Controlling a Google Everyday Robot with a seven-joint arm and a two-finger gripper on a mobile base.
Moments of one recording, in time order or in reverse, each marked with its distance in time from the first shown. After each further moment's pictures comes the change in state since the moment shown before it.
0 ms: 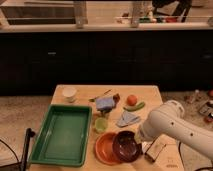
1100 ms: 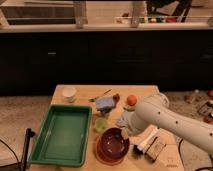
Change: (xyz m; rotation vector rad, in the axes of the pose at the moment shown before) arm 0.045 -0.051 0.012 0.112 -0.011 -0.148
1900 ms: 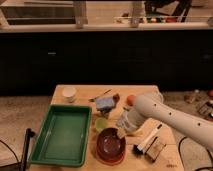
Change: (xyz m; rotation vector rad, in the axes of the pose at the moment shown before) arm 0.013 -0.004 0.026 0.145 -0.057 -0.023
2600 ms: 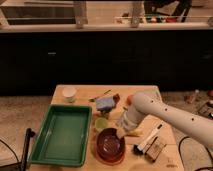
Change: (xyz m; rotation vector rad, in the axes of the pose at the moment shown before) arm 0.003 0.003 0.009 0.041 -0.048 0.006
